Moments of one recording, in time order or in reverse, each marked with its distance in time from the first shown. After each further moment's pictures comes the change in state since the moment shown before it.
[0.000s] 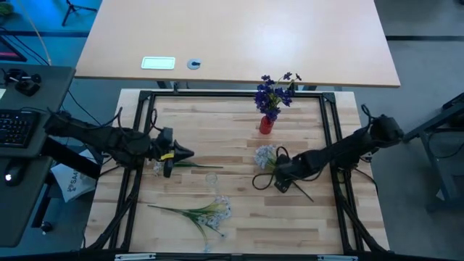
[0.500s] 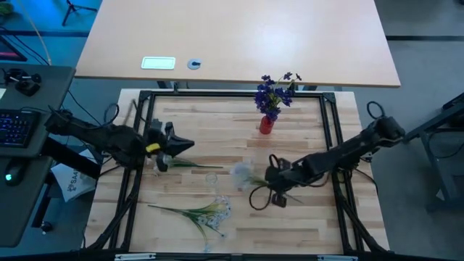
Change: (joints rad) left arm -0.032 0.000 0.001 0.402 -0.097 0.053; right arm 0.125 -0.045 0.282 -0.011 0.023 -0.349
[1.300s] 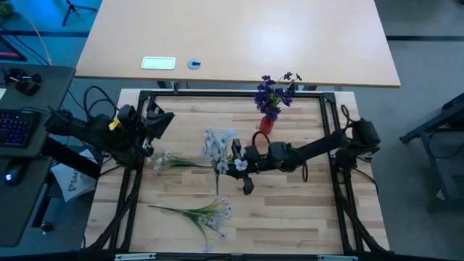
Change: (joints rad) left arm 0.005 -0.001 0.001 0.584 -0.087 0.351; right arm -0.202 0.276 0.081 1.552 -0.171 -0.415
